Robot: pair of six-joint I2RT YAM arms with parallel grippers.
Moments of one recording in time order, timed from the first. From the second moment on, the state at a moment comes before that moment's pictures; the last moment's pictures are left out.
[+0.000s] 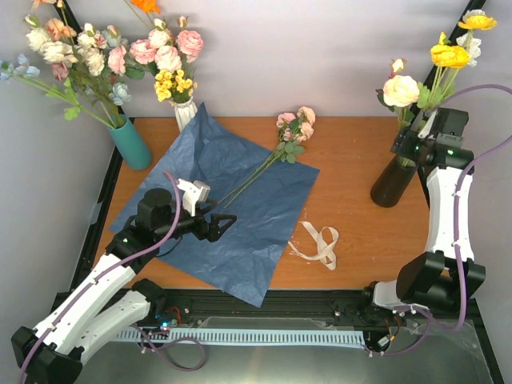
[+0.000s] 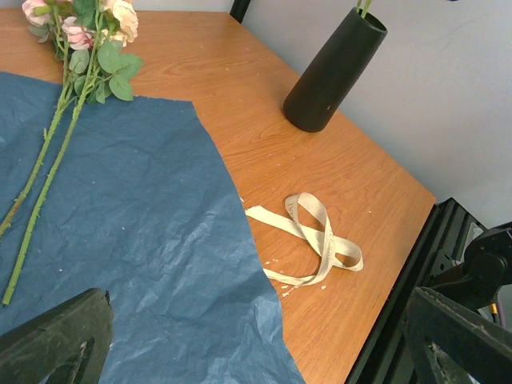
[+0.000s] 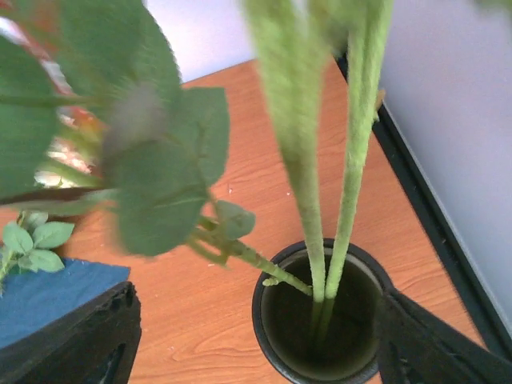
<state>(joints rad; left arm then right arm) -0.52 0.72 0.65 -0.34 0.47 -0.26 -0.29 1.39 1.44 -0.76 -0.12 0.13</state>
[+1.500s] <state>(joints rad) -0.40 1.72 1.20 -0.56 0.05 -0.02 0.19 0.94 0.93 -0.67 -0.50 0.28</state>
